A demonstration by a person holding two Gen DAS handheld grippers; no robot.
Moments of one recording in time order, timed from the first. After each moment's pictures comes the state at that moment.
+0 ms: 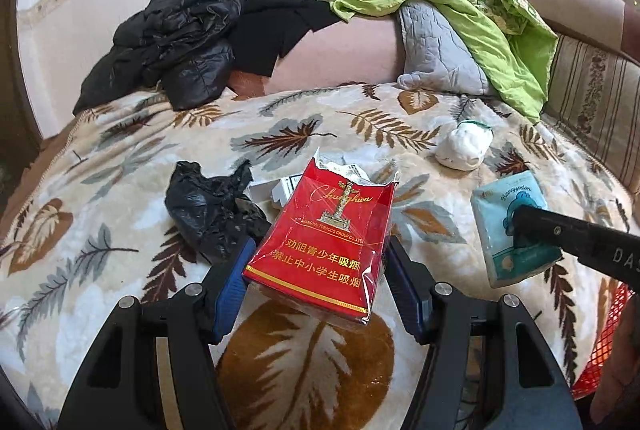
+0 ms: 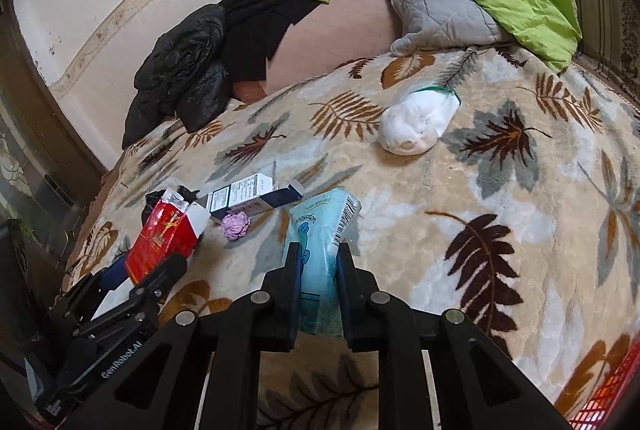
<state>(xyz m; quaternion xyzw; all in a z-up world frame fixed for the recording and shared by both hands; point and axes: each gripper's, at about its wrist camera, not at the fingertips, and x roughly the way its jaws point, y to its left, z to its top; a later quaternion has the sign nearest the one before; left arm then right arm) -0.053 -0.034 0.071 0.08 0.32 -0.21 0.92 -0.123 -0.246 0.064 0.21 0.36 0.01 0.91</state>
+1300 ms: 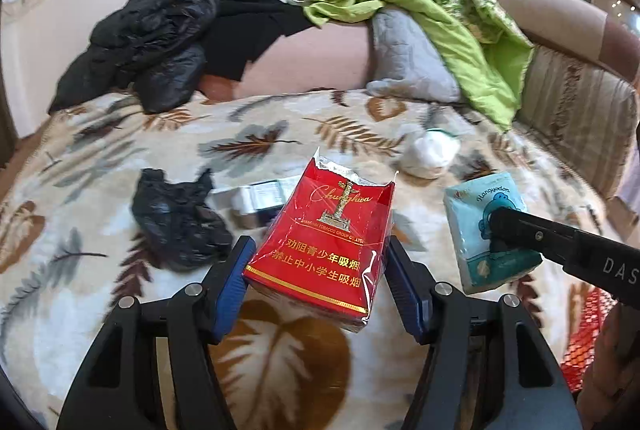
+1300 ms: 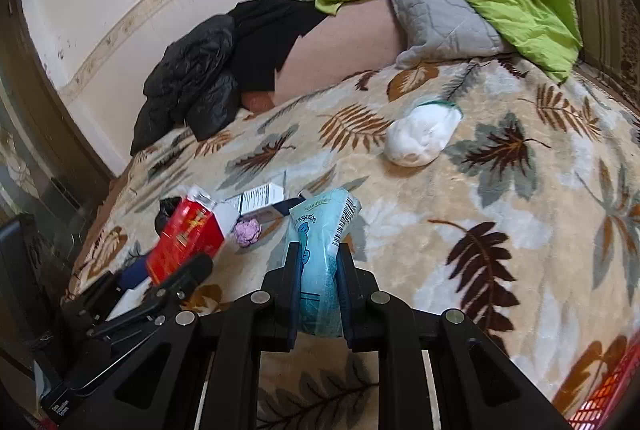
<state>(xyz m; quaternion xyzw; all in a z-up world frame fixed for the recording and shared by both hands) -0.060 -0.046 0.078 0.05 0.32 -0.27 0.91 -0.140 -0.253 0.078 0.22 0.34 0.02 0.92</state>
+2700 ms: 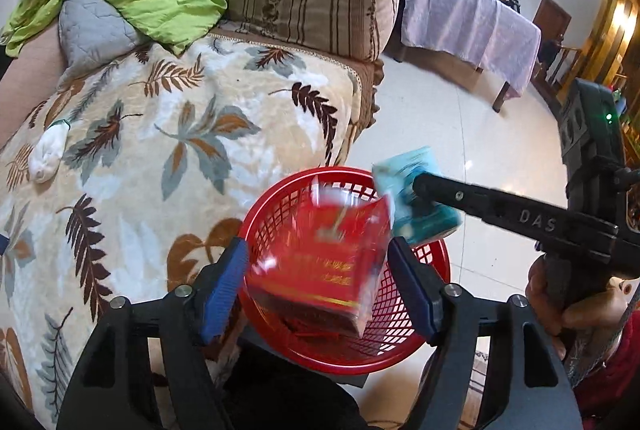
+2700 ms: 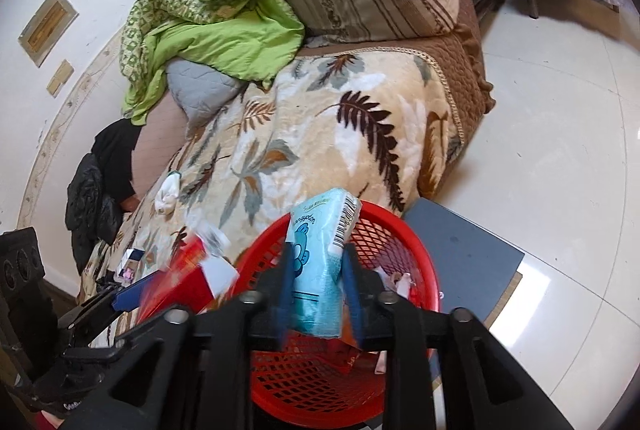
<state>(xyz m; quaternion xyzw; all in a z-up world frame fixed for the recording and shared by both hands) -0.311 -0.319 0.098 0.20 0.39 -0.56 0.70 -0.446 -0.504 0.064 0.39 0.30 -0.21 0.85</state>
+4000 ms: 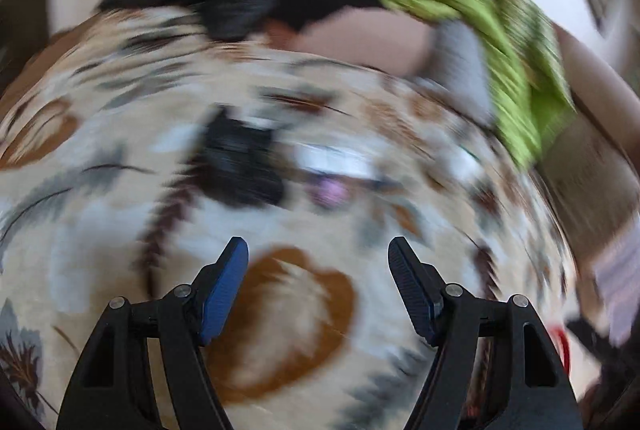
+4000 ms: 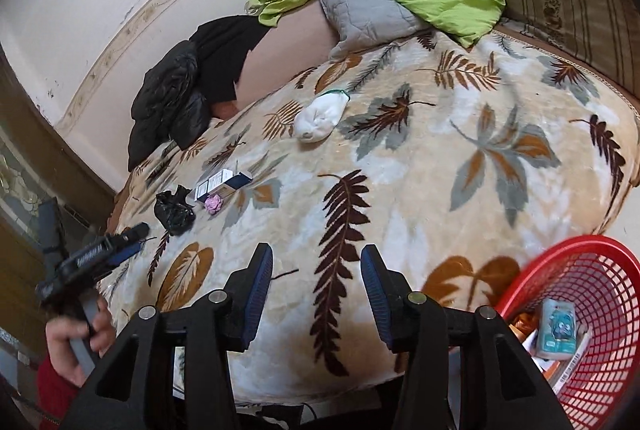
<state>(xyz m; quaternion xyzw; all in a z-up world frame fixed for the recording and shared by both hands) -0.040 0.027 0.092 -0.09 0.43 -0.17 0.88 -0.253 -0.348 0.088 0.27 0.36 -0.01 0.89</state>
